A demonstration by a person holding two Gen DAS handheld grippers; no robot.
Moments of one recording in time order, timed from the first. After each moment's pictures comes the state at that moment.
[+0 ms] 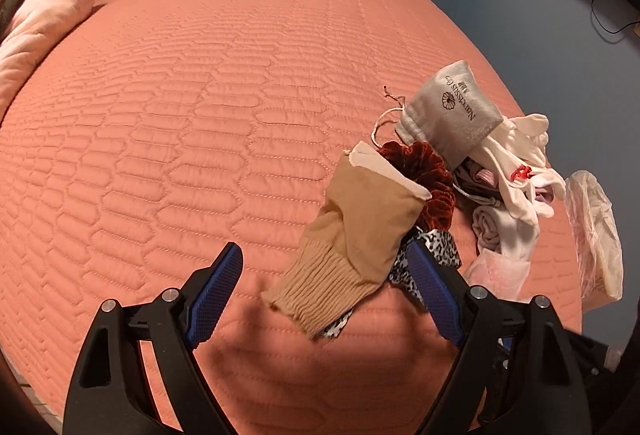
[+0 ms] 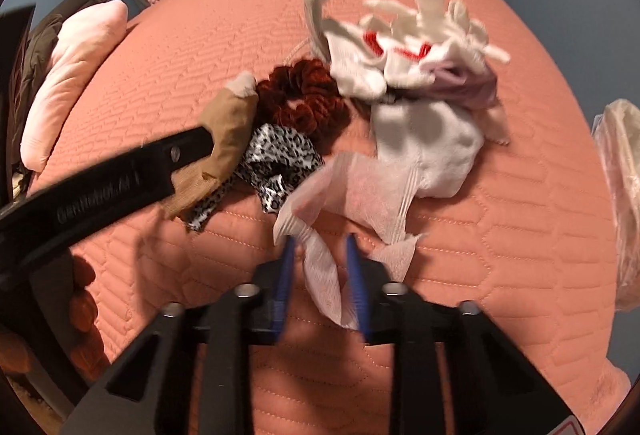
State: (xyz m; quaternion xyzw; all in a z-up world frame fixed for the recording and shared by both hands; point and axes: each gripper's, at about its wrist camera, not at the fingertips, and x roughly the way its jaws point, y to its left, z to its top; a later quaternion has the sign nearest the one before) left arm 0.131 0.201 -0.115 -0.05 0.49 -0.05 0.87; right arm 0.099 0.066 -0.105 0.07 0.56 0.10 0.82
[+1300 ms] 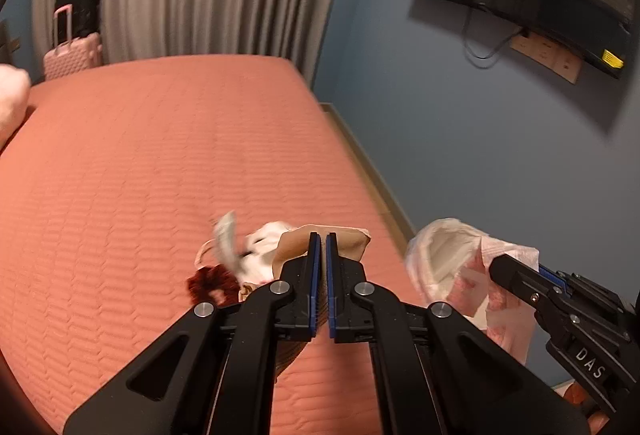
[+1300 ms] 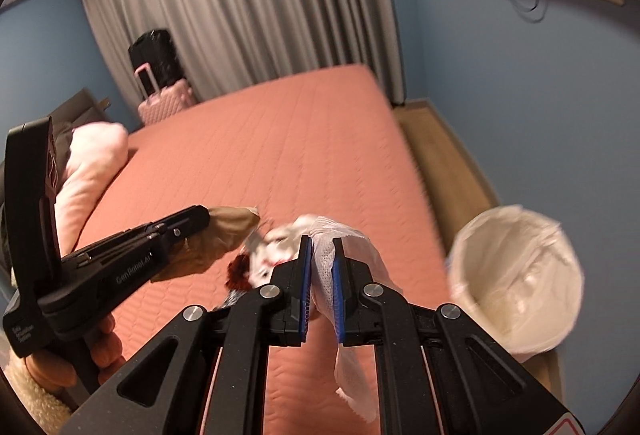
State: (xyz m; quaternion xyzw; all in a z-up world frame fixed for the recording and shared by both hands) left arm 0.095 0.071 0.049 -0.03 0.36 -0.20 0.91; right arm 0.041 -0.091 0.114 0.12 0.37 0.04 0.92
